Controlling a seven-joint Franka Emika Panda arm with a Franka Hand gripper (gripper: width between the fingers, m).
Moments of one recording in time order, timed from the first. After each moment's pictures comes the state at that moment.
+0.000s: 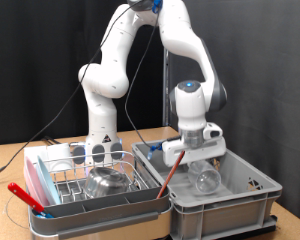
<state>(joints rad) -1.27 -0.44 1.85 -2.58 1.11 2.52 -2.52</state>
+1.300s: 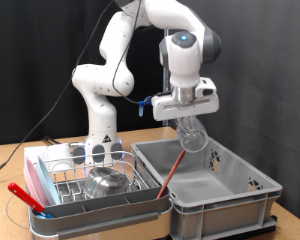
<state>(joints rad) -0.82 -0.65 1.08 -2.52 0.83 1.74 -2.34</state>
